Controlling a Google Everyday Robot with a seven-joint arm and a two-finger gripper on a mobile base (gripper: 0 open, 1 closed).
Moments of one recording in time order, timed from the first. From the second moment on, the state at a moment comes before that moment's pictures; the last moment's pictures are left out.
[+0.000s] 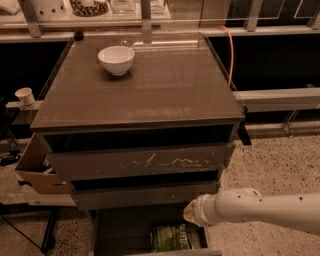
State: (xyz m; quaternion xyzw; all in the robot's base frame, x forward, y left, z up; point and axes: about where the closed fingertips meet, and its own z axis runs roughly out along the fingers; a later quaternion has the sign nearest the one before) arm 0.463 -0.117 0.460 -0.62 0.74 0.07 0.25
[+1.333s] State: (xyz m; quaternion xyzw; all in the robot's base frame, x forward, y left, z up) arm 0.490 -0.136 0.313 -0.55 0.79 0.16 0.20
